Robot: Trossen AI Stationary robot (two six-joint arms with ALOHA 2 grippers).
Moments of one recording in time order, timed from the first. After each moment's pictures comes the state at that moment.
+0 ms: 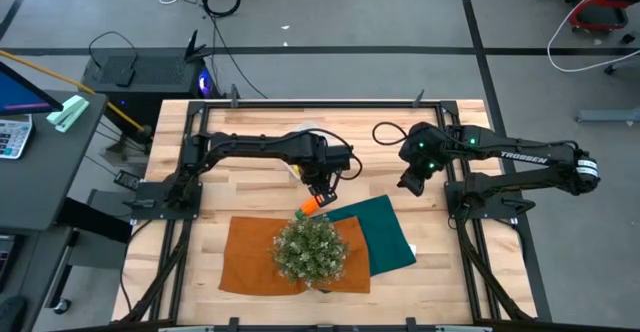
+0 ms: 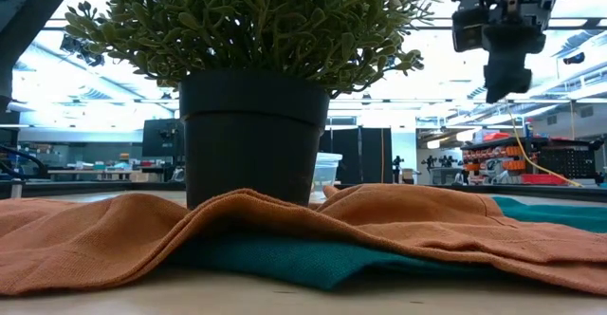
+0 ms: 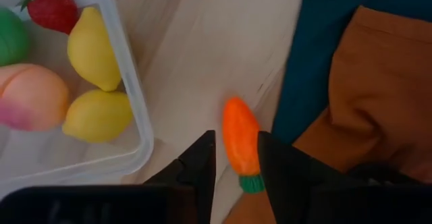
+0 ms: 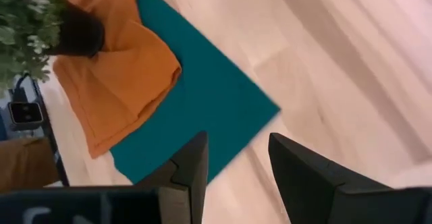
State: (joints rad) left arm 0.06 2.09 1.89 -1.18 0.02 -0.42; right arm -0.30 0.94 0.79 -0.89 -0.34 0.36
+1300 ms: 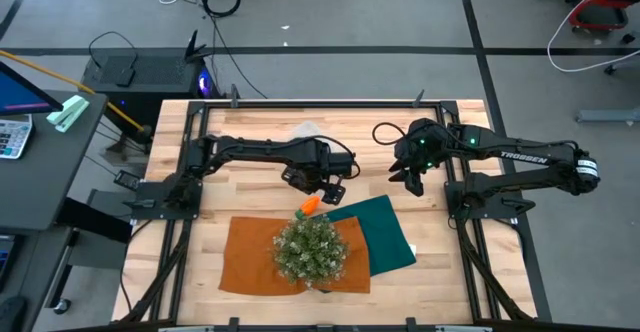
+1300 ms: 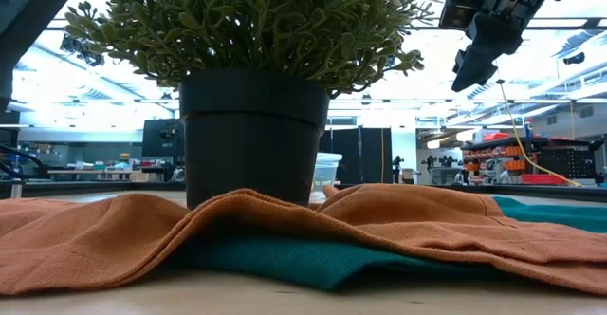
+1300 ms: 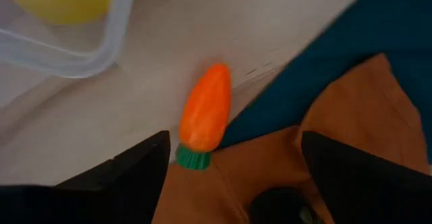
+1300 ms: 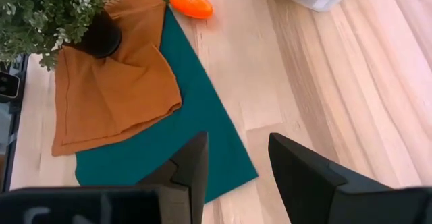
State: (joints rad) left arm 0.04 2.13 1.89 -1.21 0.11 -1.02; right arm -0.30 0.94 0.79 -0.74 -0.32 0.04
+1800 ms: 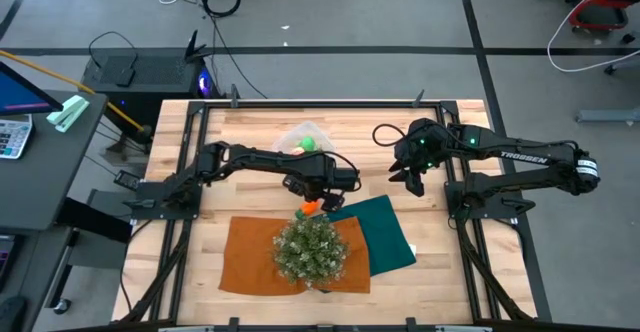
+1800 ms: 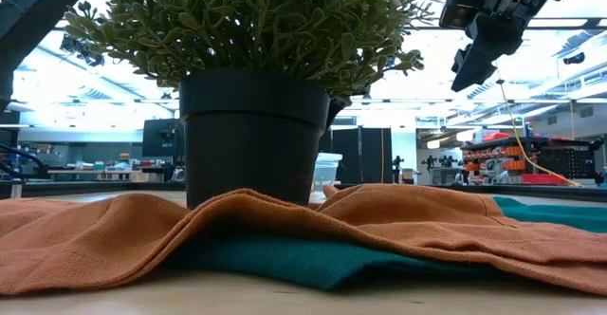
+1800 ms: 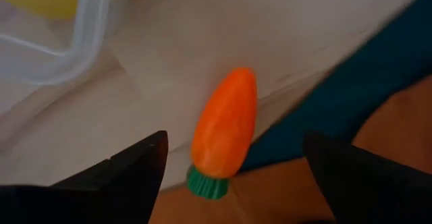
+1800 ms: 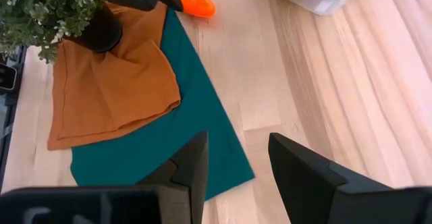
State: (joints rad) left arm 0.00 2.22 1.89 -1.22 0.02 -1.04; right arm -0.30 0.94 0.79 -0.74 -0.32 0.00
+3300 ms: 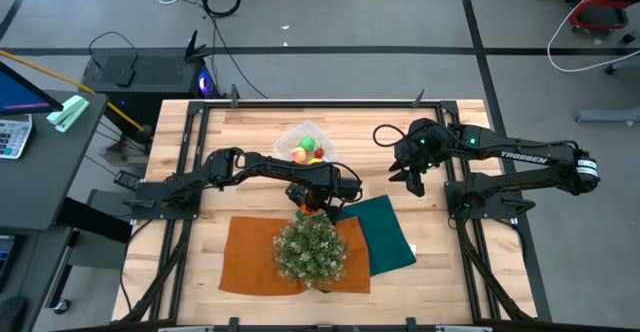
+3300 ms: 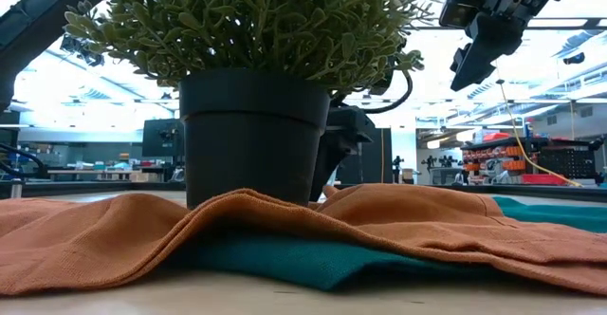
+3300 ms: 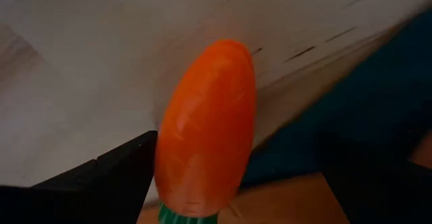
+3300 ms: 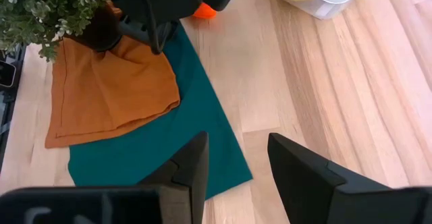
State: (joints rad) left arm -0.02 2.35 1.89 -1.20 0.14 -0.98; right arm -0.31 0.94 0.79 -0.73 -0.32 -0.02
